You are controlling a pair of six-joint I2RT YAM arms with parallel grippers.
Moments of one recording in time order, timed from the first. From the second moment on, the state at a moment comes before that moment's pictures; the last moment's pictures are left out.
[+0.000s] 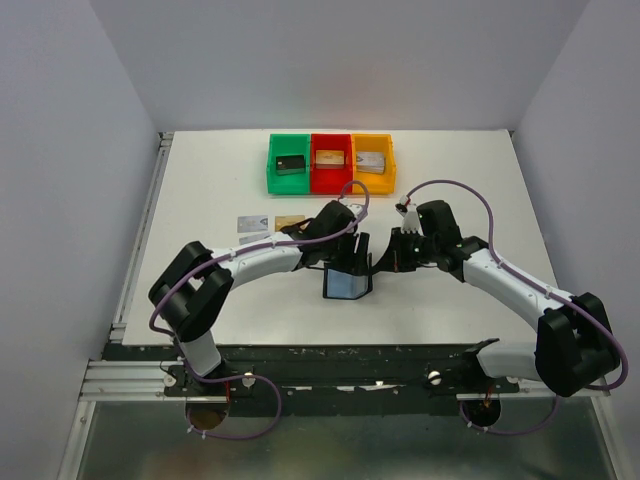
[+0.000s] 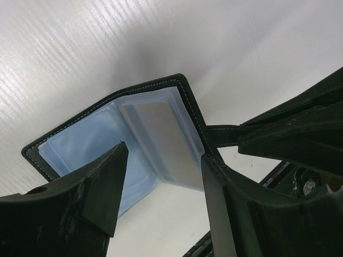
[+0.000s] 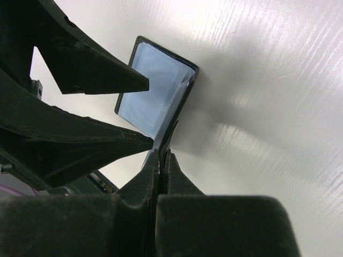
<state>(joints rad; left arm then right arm) -0.82 1.71 1.10 -0.20 0.22 -0.50 0.43 1.29 0.75 -0.28 -0.44 0.37</state>
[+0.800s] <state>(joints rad) -0.82 1.65 1.04 -0.21 0.15 -0.50 0.43 1.29 0.74 -0.28 -0.44 0.37</state>
